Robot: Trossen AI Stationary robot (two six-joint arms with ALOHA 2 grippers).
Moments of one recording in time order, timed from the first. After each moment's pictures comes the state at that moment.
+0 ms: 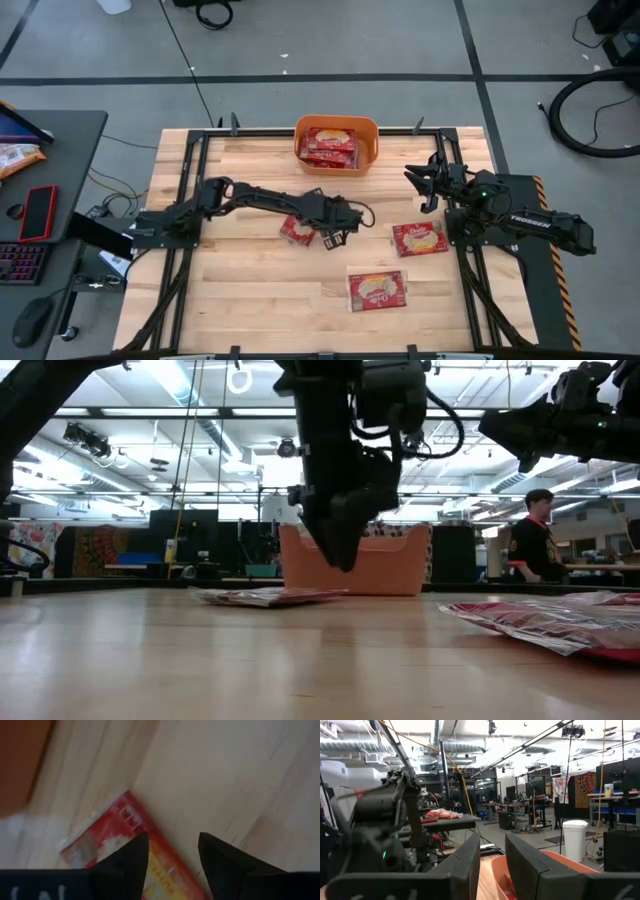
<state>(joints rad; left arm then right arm) -0.07 2.24 1.83 -0.98 -0.37 -0.43 -0.41 0.20 0.01 0.50 -0.10 0.09</state>
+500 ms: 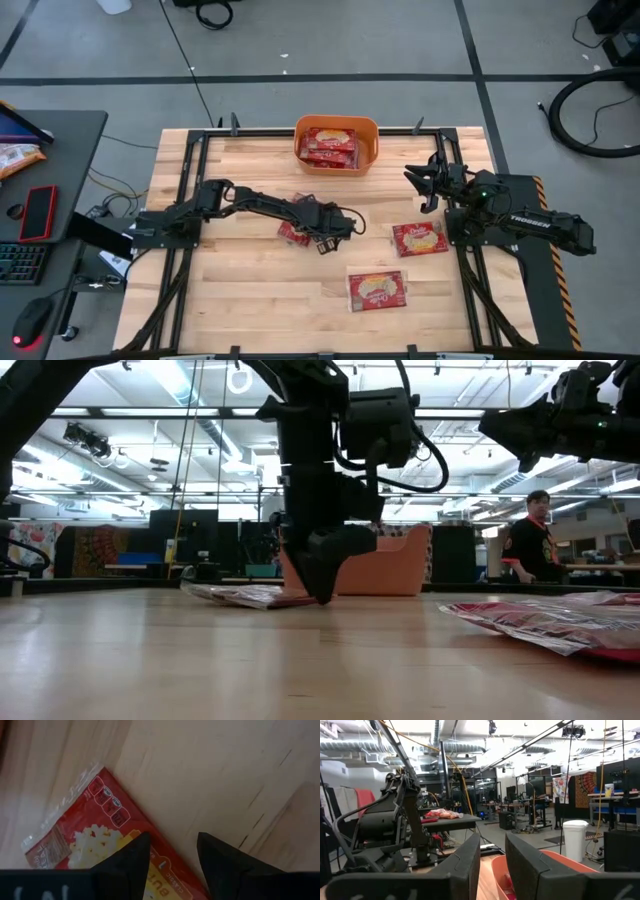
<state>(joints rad) -0.09 2.24 1.68 -0.91 -0.37 -0.48 -0.41 0.20 0.01 0.50 -0.10 0.09</state>
